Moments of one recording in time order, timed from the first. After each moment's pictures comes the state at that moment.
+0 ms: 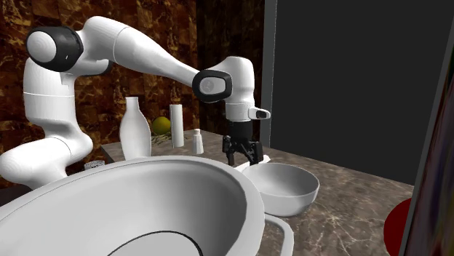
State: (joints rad) arm 0.26 0.14 0.00 -1.86 -0.01 2.05 -0.76
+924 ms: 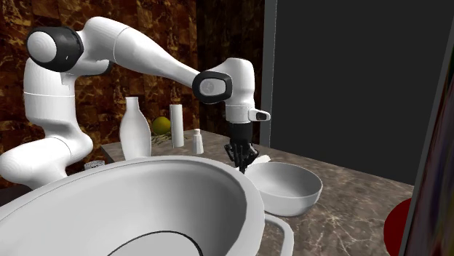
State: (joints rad) arm 0.25 0.15 0.00 -1.87 -0.01 2.05 -0.76
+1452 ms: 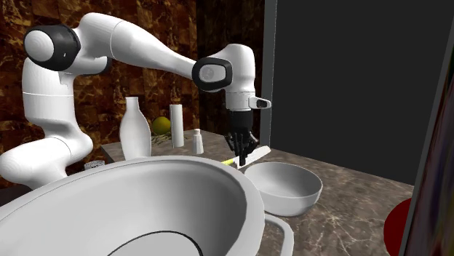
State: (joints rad) arm 0.25 0.13 0.00 -1.80 -0.01 1.96 -0.76
